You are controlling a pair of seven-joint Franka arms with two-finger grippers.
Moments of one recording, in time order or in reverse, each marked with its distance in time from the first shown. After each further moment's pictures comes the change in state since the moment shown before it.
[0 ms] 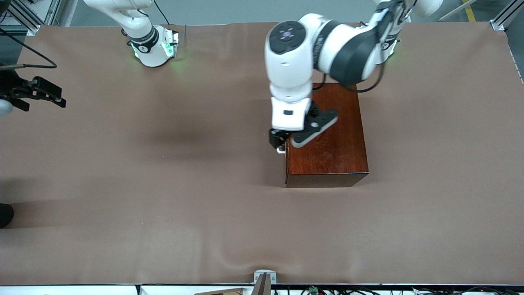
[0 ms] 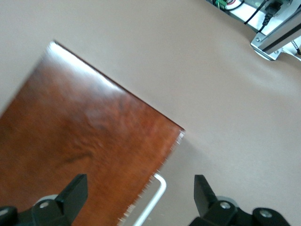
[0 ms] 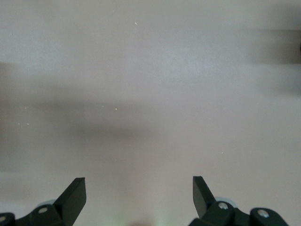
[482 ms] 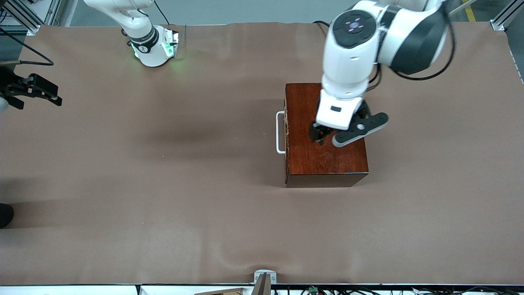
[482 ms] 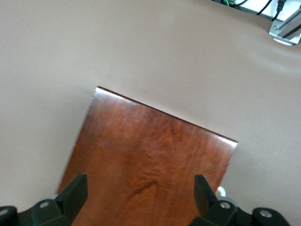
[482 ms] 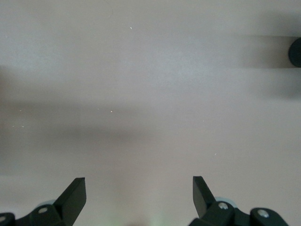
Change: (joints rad) left arm 0.109 -0.187 -0.001 -0.192 0.000 -0.004 0.345; right arm 0.002 0.000 0.001 0.023 -0.029 0.001 0.000
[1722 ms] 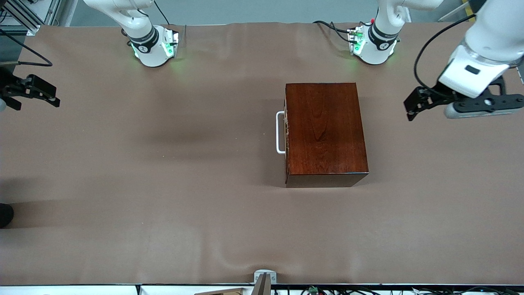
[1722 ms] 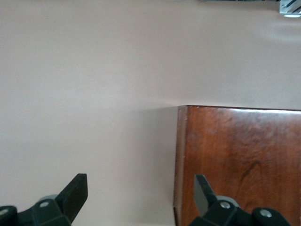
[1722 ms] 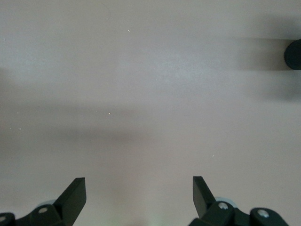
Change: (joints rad) left arm 0.329 -0.276 -0.006 -0.143 -0.071 -0.075 0.664; right arm 0.001 0.003 -0.001 0.002 -0.004 0.008 0.000
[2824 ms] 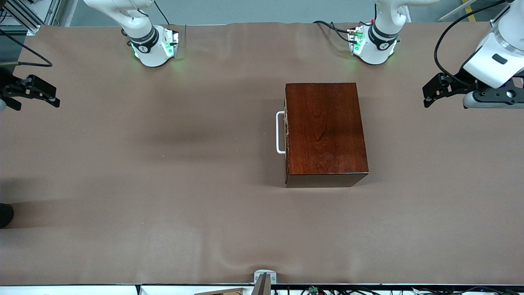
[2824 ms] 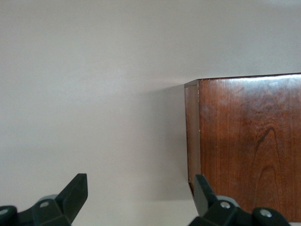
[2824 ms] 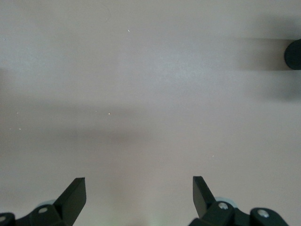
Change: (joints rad) left arm 0.287 -0.037 -0.226 -0.007 -0.049 -0.090 0.151; right arm 0.000 0.001 0.000 0.000 0.000 0.001 0.000
